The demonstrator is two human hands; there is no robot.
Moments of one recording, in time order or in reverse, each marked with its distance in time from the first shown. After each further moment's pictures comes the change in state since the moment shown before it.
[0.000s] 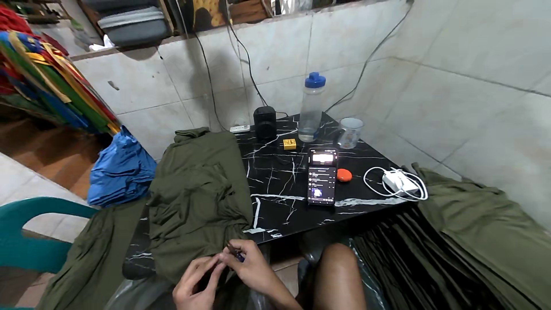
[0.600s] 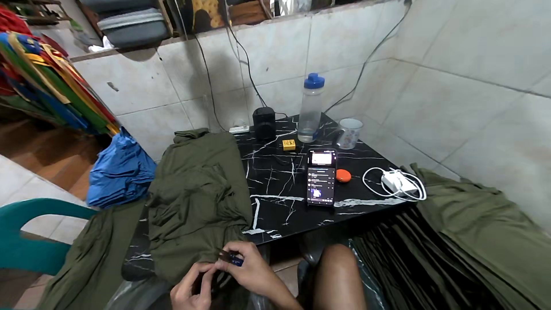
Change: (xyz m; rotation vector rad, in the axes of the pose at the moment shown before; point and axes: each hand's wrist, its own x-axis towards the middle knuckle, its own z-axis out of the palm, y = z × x) left_hand 0.002 -0.002 -0.012 0.105 -0.089 0.054; right_hand -0.001 -0.001 -0.003 -0.105 -0.038 -0.101
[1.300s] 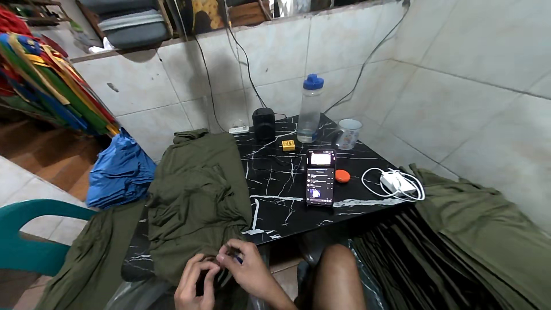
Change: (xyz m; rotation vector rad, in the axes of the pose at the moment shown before) left_hand 0.000 -0.001 0.005 0.099 0.008 0.056; right_hand -0.001 -0.006 0.006 0.069 0.089 0.084
